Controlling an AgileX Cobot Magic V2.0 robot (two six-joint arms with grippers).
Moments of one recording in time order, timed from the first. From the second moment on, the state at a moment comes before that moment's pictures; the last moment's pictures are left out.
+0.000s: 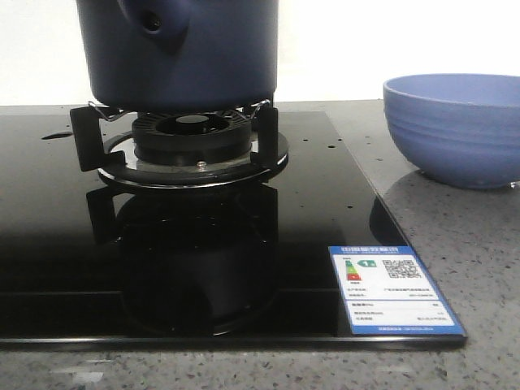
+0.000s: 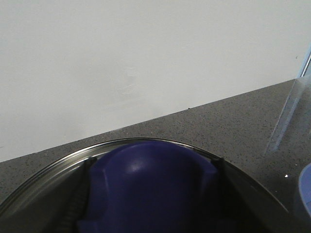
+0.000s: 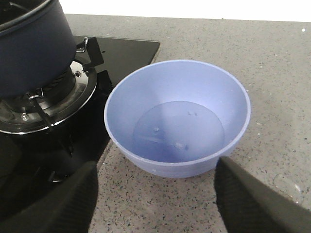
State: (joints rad) left arm -0.61 1.44 -1.05 -0.36 -0.12 0.27; right arm 0.11 0.54 -0.58 0.34 0.56 -0.28
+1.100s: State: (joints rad) left arm -0.13 1.08 -1.06 -0.30 0.18 0.27; right arm -0.11 1.30 -1.20 0.33 0.95 -0.23
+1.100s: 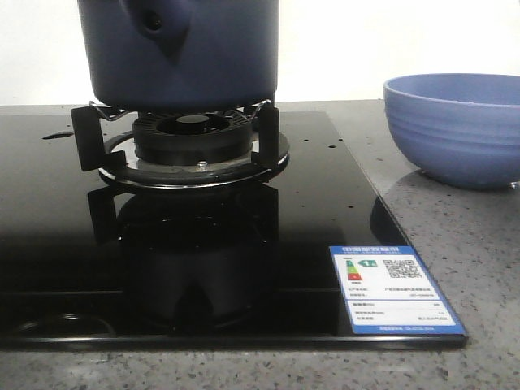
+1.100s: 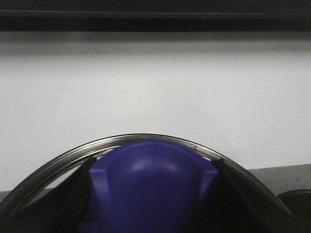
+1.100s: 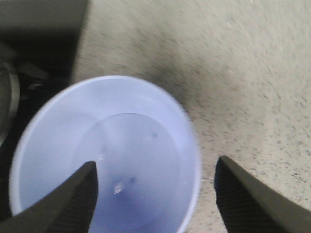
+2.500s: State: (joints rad) left arm -0.12 1.07 -1.06 -0.30 0.20 0.27; right arm -0.03 1.62 -1.78 0.35 1.25 -0.23
